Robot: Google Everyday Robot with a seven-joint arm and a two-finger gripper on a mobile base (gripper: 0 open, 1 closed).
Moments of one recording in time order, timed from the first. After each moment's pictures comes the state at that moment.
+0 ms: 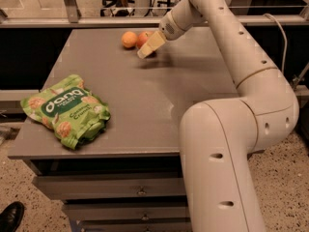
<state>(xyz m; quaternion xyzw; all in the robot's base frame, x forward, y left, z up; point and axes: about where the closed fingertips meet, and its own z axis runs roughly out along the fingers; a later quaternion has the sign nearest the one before) 0.824 -0.020 0.856 -0.46 0.80 0.19 0.33</state>
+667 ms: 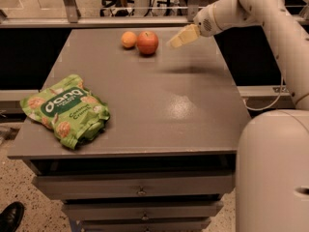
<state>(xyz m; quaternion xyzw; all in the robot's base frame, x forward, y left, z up) 0.798 -0.114 0.905 -0.41 0.78 0.20 0.43</state>
